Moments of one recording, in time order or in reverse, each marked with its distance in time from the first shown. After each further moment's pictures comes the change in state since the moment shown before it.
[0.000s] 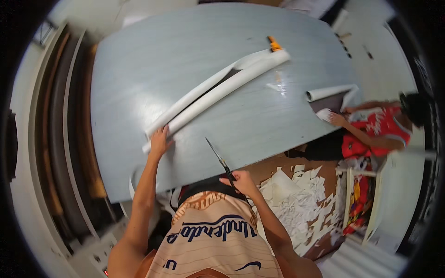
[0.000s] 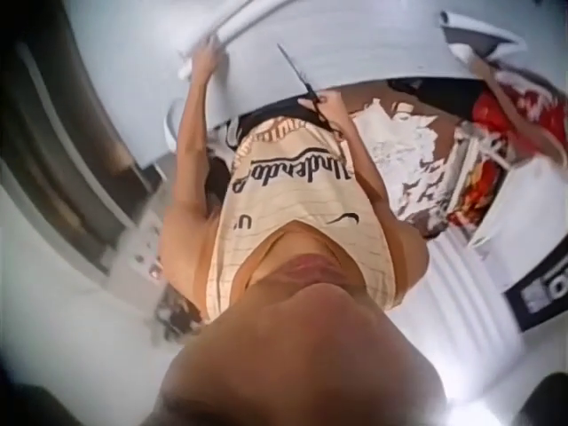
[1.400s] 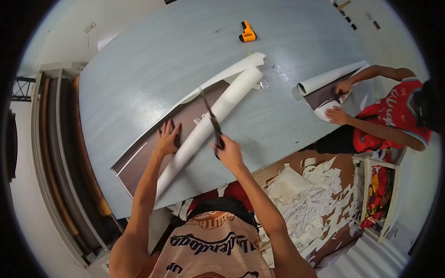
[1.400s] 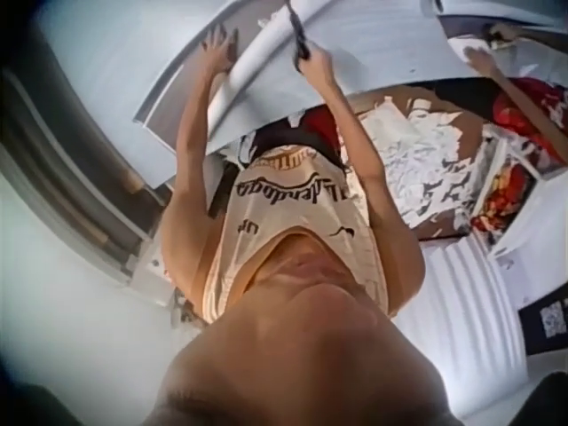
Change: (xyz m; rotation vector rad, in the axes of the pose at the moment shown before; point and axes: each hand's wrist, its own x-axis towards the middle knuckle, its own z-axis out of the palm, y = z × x) left_hand 0.092 0.182 0.053 0.137 -0.421 0.074; right_hand 0.125 0.031 -0.163 0.024 0.352 -0.429
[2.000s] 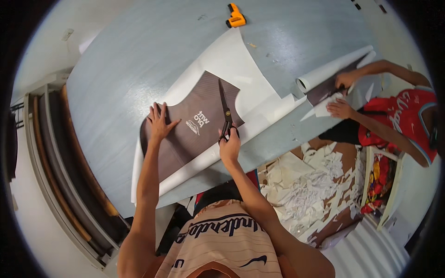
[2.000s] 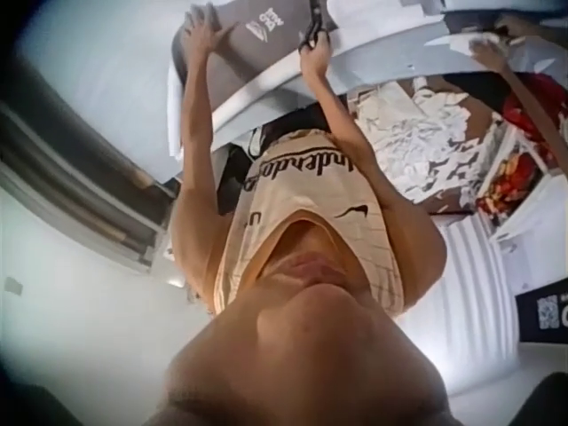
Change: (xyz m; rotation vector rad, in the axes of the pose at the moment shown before) left_hand 0.149 0.030 0.004 -0.034 0.195 -0.190; right_hand 0.086 0.077 -0.013 -0.084 0.434 0.187
